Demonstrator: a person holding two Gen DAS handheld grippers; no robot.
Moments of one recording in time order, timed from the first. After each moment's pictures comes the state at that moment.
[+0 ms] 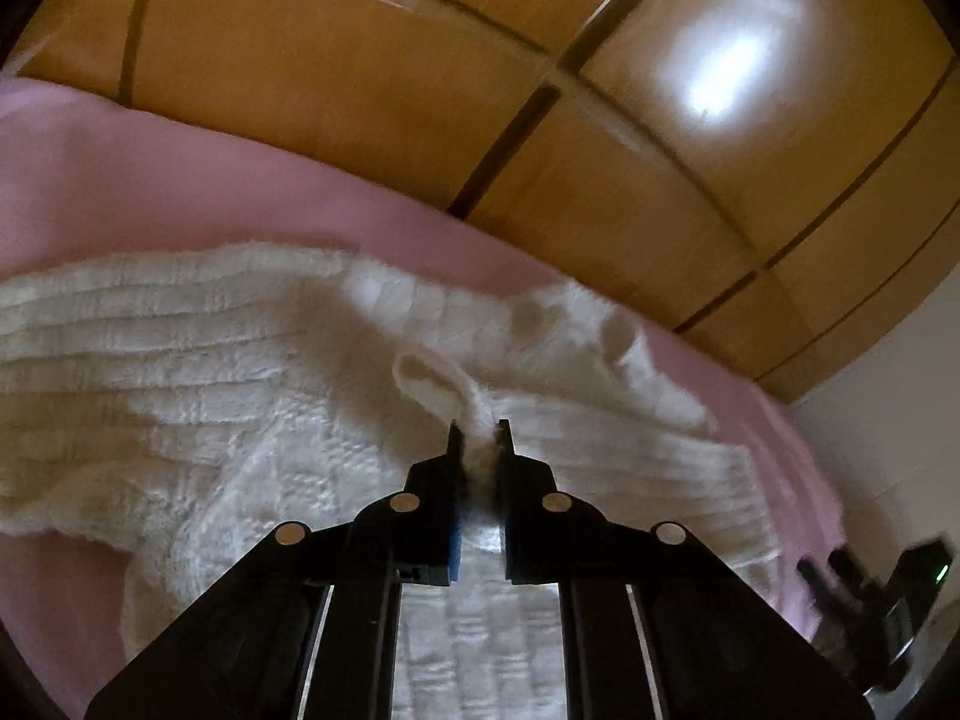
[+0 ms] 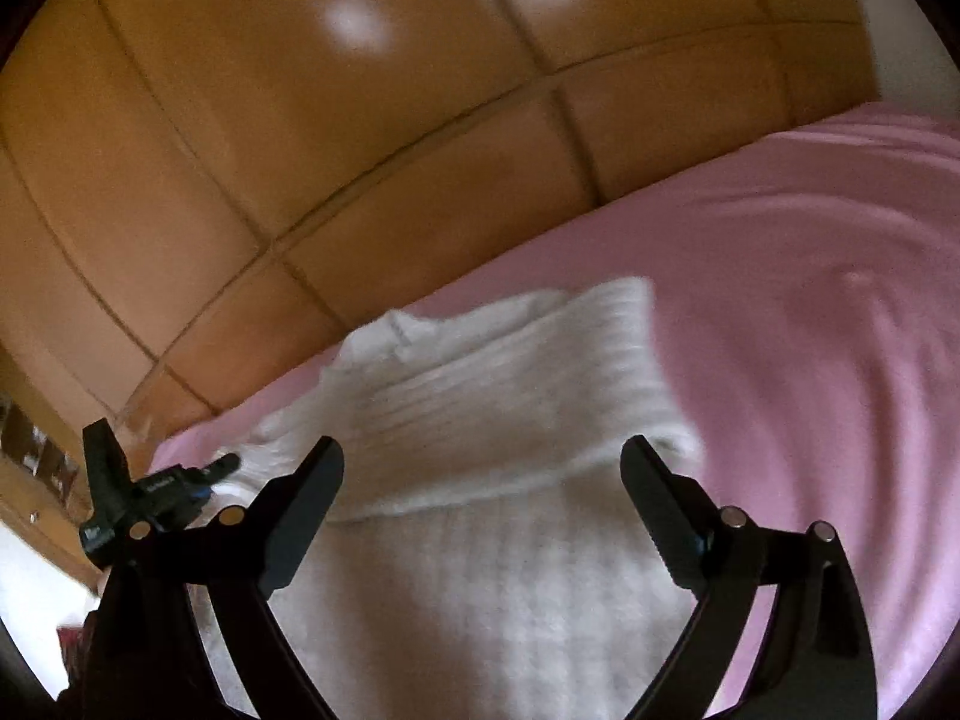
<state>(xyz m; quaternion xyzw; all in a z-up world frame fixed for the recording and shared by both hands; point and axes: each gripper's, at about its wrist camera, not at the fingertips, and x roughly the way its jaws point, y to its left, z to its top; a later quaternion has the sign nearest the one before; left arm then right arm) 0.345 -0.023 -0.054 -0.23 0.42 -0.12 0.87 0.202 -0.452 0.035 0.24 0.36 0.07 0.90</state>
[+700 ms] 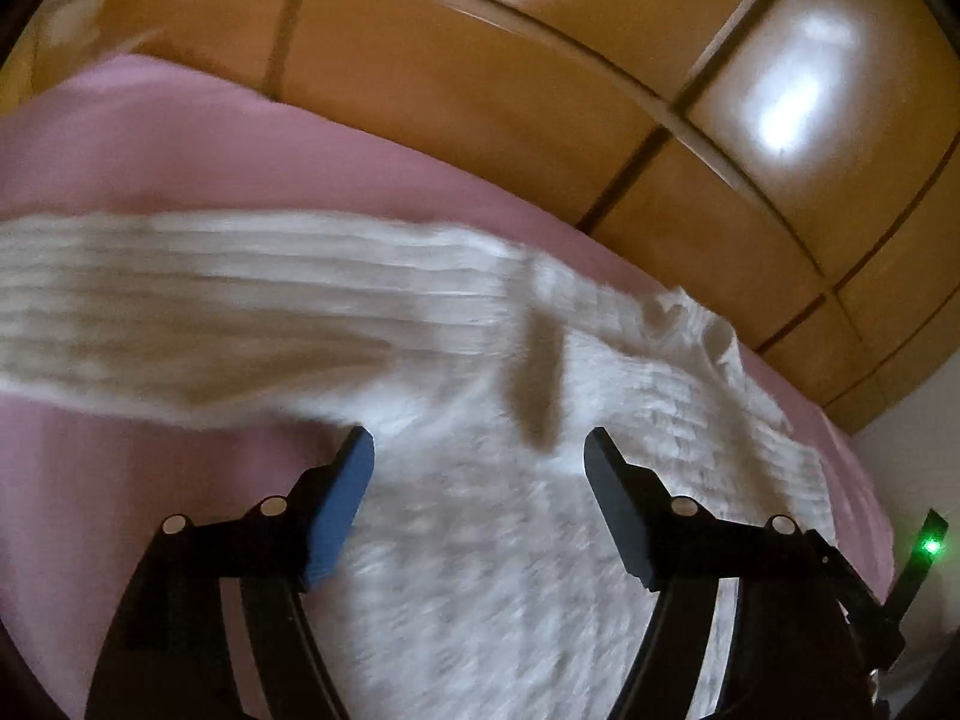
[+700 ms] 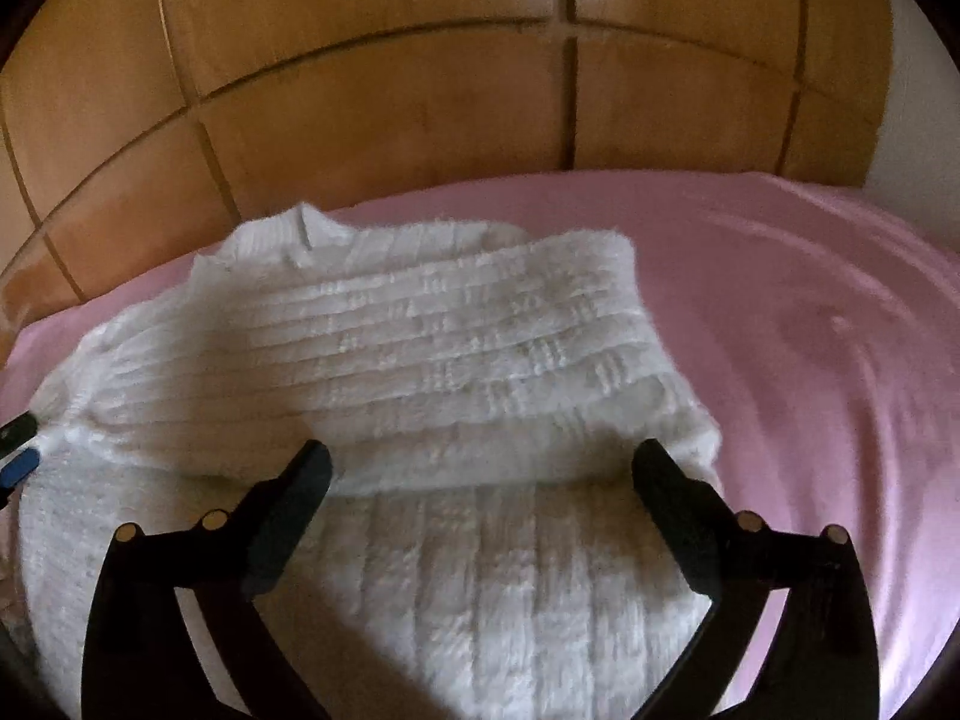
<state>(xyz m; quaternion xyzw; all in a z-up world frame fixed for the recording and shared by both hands) 0.268 0.056 -0.068 -0.24 0.41 -0.01 0.88 0.222 -0.402 -0.006 0.07 0.40 -0.03 0.91</state>
